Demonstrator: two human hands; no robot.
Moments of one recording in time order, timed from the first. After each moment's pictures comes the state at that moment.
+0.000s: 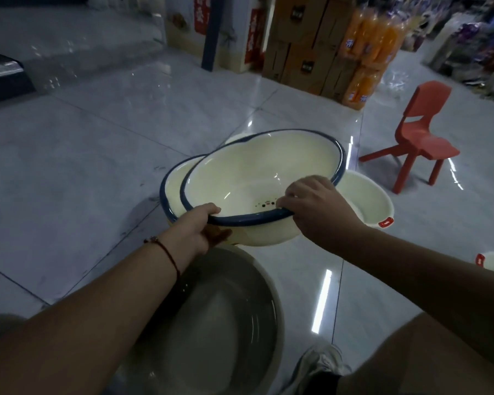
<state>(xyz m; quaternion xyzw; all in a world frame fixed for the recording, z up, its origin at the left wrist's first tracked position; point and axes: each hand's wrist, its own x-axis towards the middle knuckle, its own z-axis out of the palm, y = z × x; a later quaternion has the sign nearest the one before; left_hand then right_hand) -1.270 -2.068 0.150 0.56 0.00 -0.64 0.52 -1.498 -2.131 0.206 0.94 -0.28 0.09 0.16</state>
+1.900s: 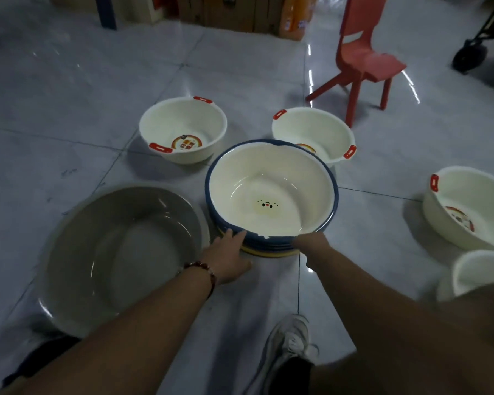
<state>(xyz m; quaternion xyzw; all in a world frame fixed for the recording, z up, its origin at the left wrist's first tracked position) -1.464 -2.158 0.018 0.62 -0.70 -0.35 -0.06 -1.677 -2.195 -0.007 0.25 -0.82 0.20 -0.48</state>
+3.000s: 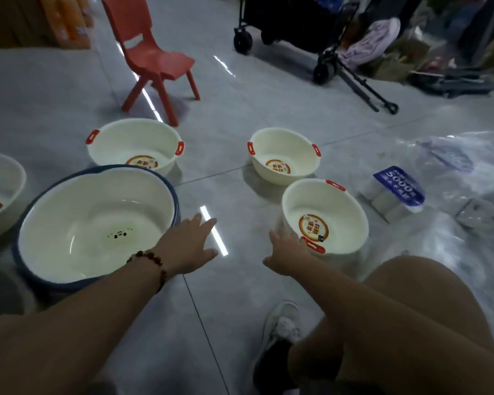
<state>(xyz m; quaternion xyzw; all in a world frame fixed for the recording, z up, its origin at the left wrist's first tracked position) -1.667 -2.159 0.103 0.32 -0.92 -0.17 -0.14 -1.871 -2.018 0.073 0.43 -0.87 -0.12 -0.22</state>
